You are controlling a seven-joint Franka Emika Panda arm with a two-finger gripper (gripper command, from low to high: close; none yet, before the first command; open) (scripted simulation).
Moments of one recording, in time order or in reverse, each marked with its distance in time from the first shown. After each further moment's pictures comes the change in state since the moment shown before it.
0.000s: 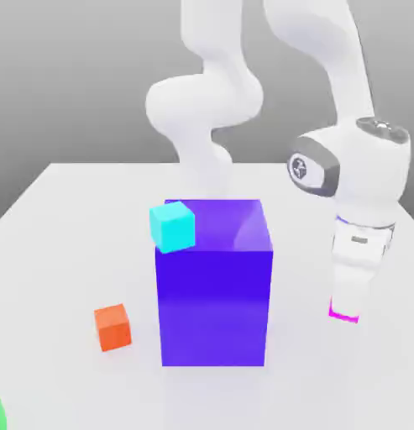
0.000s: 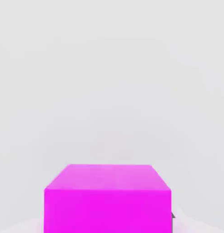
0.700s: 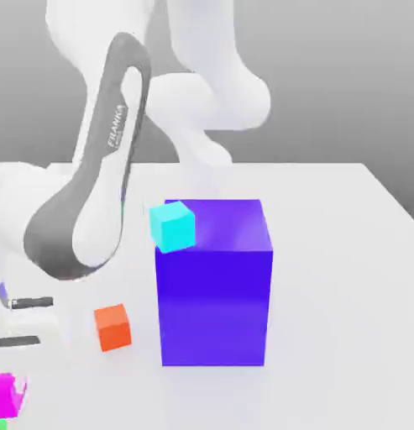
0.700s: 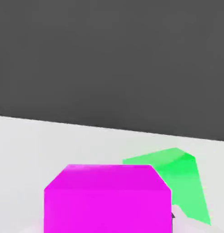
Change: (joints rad) arm -0.609 0.352 -0.325 0.541 0.265 -0.208 -0.205
